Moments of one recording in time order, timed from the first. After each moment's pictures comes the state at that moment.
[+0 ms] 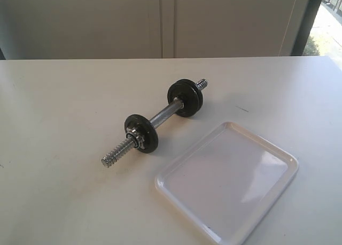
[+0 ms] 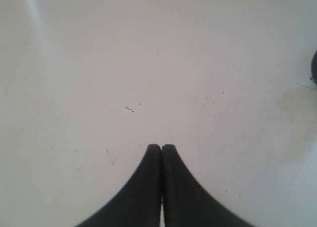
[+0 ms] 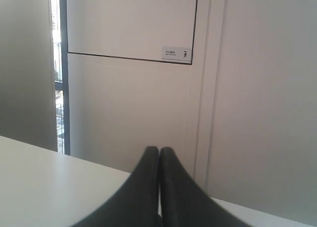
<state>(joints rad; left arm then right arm) -0.02 0.00 0.02 -0.11 0.40 0.04 0.28 0.38 -0.67 0.60 0.29 -0.58</state>
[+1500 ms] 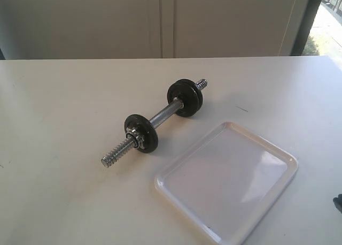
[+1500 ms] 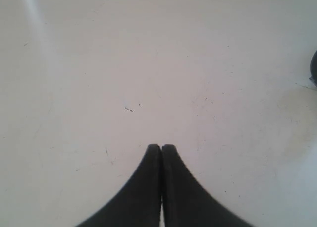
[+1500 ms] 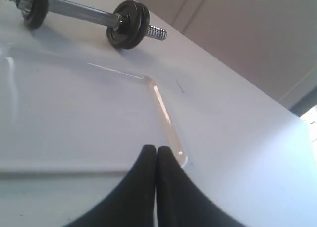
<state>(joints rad) -0.02 0.00 0.02 -0.11 0.39 0.04 0.28 0.01 0.00 0.12 0.36 -0.58</state>
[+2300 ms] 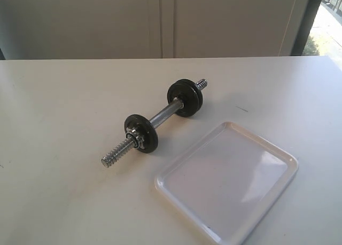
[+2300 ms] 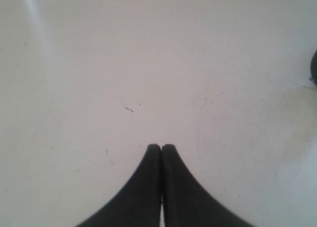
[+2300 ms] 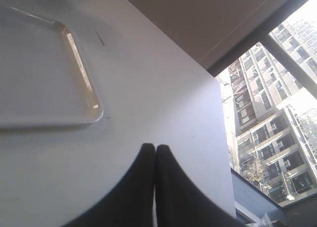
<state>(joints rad) -0.02 0.00 0.02 -0.11 0.39 0.04 0.03 0.01 0.00 -0.07 0.35 -0.58</state>
